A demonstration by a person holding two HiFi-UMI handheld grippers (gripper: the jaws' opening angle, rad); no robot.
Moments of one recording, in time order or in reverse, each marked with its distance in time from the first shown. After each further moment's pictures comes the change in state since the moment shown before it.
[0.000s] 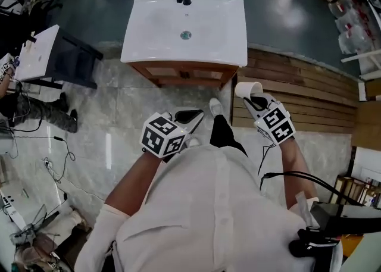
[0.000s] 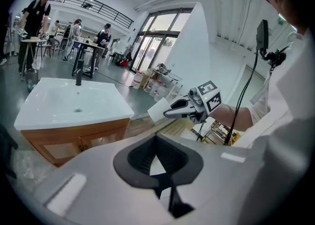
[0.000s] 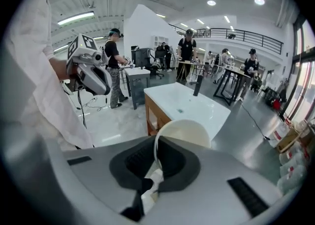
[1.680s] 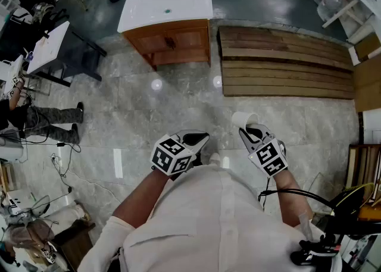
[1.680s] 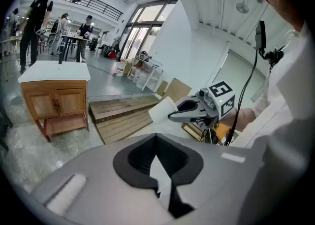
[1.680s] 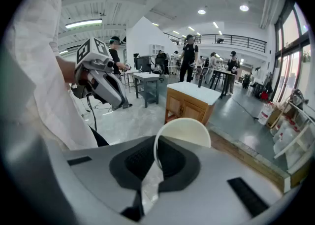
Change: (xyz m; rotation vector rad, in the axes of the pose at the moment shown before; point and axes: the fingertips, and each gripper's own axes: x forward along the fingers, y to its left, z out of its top) left arm -0.049 -0.366 -0.270 0.043 0.109 -0.076; right arm -0.247 0.362 -0.216 0.098 -0.068 -0.059
